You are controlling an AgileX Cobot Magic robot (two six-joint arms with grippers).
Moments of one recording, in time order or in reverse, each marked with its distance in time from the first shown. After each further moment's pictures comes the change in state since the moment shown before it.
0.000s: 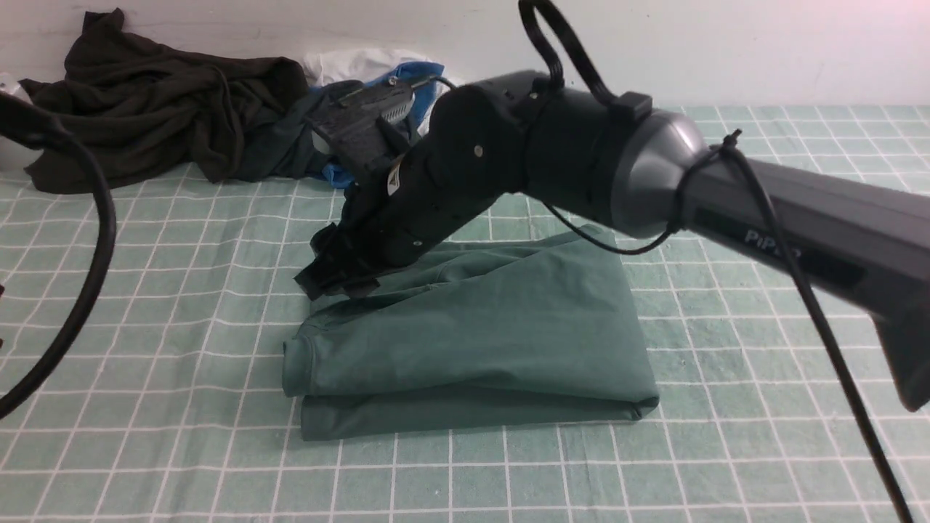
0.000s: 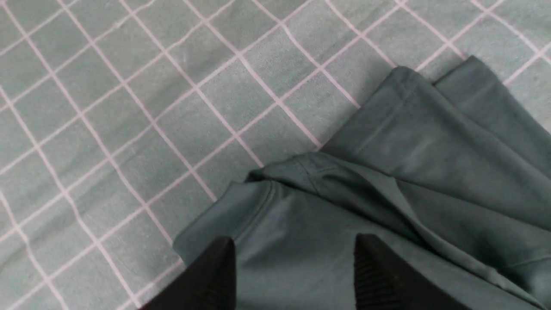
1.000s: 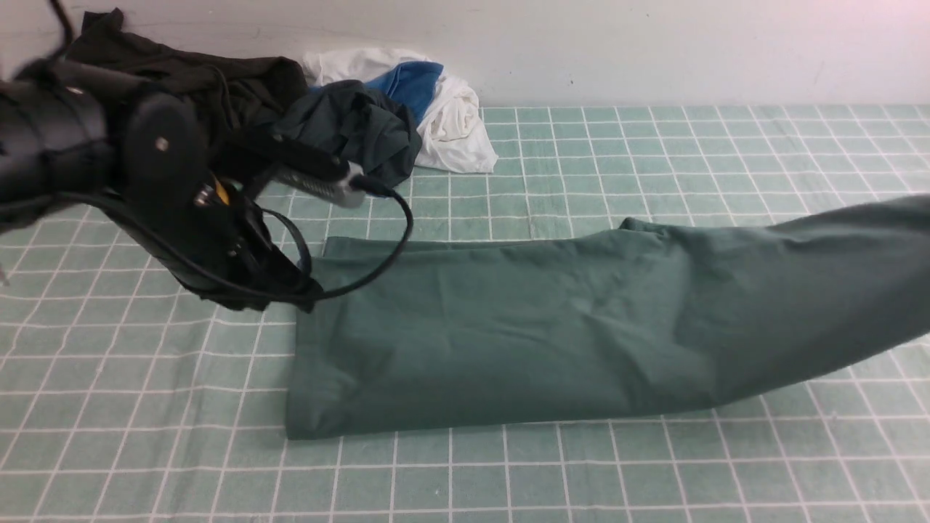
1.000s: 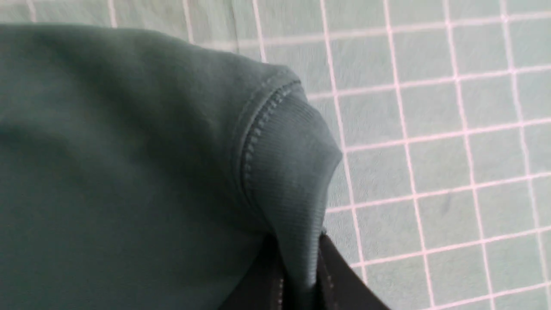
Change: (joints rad) right arm -0.961 -0.498 0.573 -0.301 0.029 0.117; left arm 0.000 0.640 -0.035 -0.073 -0.411 0.011
